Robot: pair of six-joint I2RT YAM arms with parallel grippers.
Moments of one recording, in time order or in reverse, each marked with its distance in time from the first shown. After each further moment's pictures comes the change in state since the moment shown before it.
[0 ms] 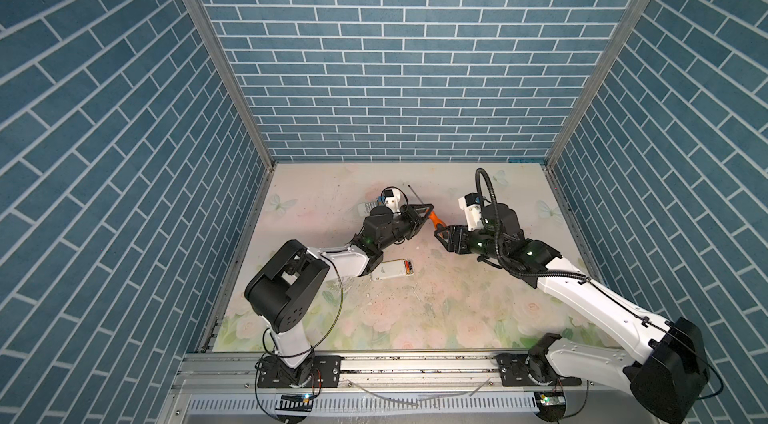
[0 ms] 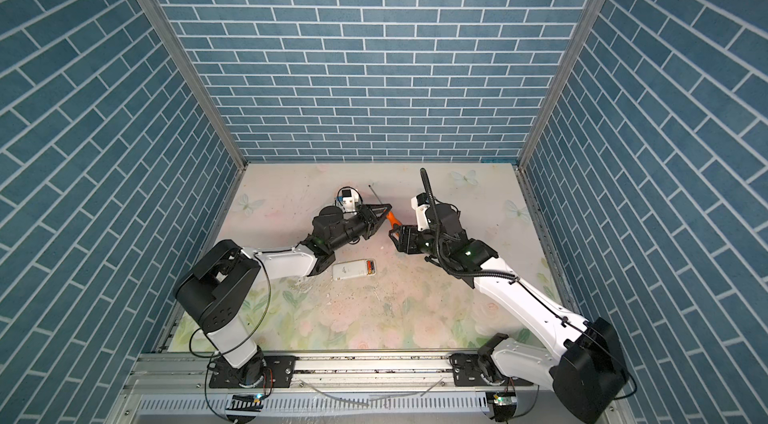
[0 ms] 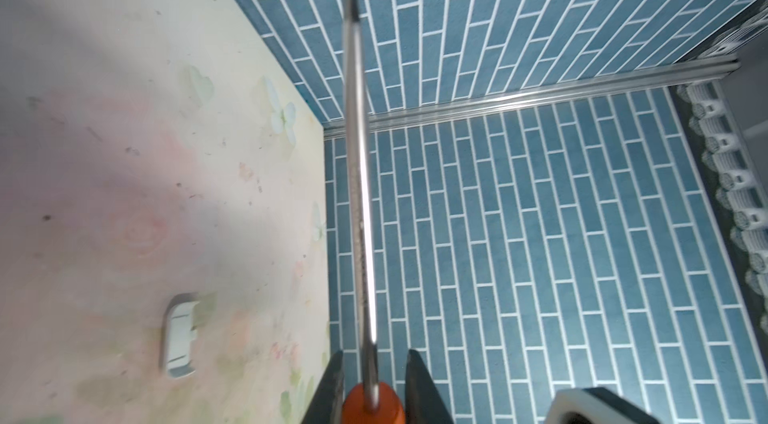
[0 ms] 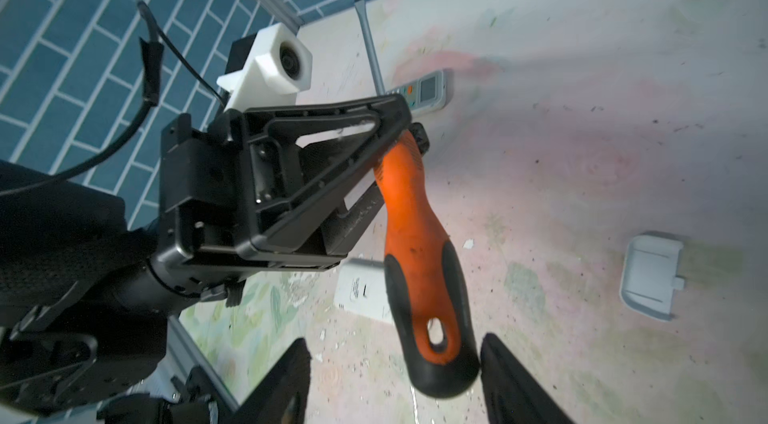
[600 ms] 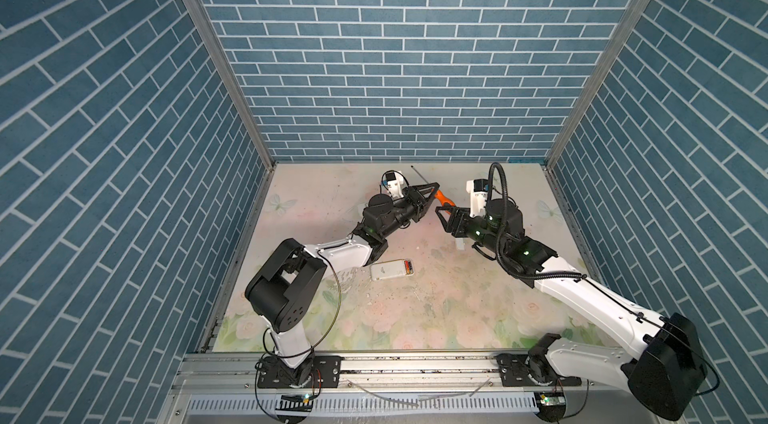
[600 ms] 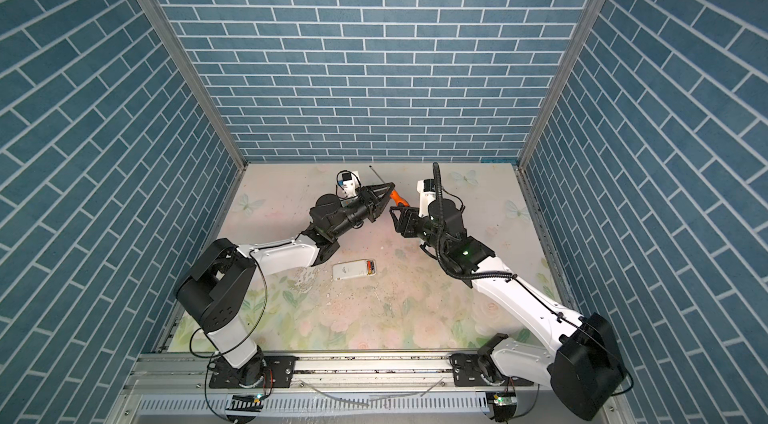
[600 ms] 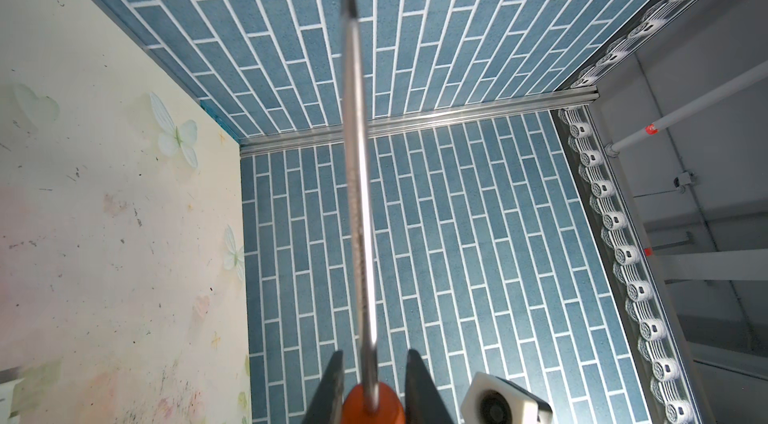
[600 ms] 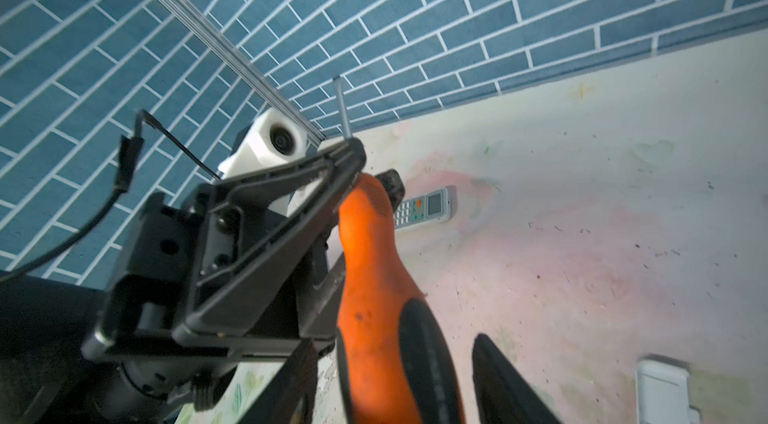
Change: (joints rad) left arm 0.002 -0.013 0.104 0.048 0.000 -0.068; right arm 0.000 0.038 0.005 0.269 0.115 0.018
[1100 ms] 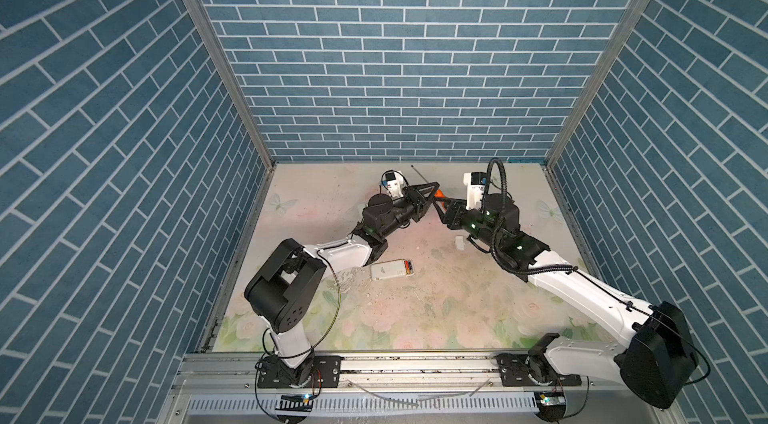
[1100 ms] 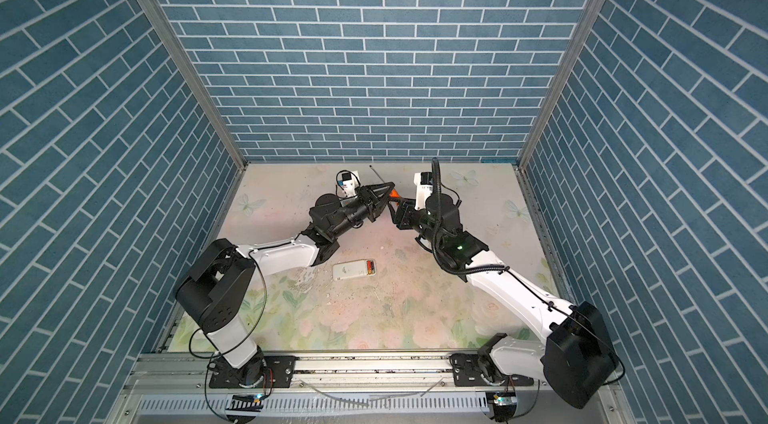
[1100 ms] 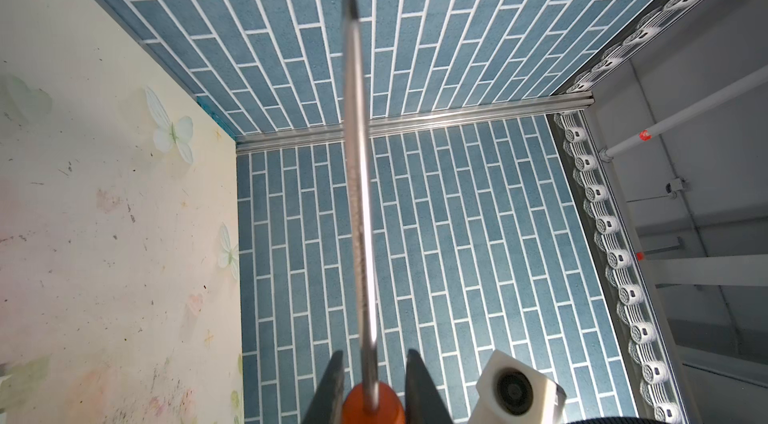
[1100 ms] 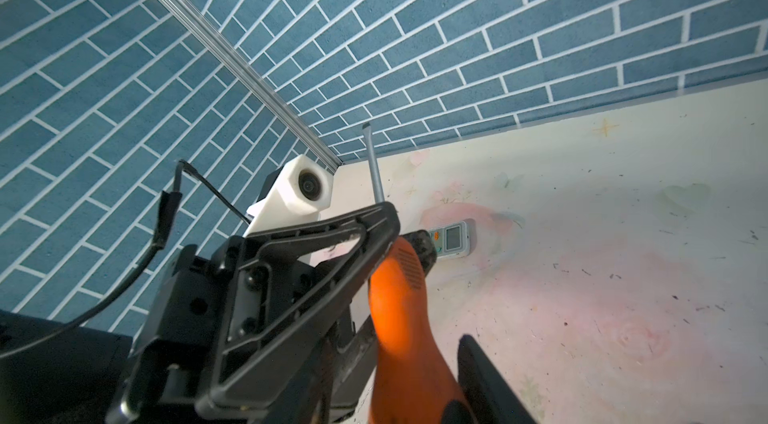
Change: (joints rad) left arm -0.001 -0.002 0.000 0.003 -0.001 -0.021; right arm 0.000 0.060 0.027 0.103 -0.004 -0.006
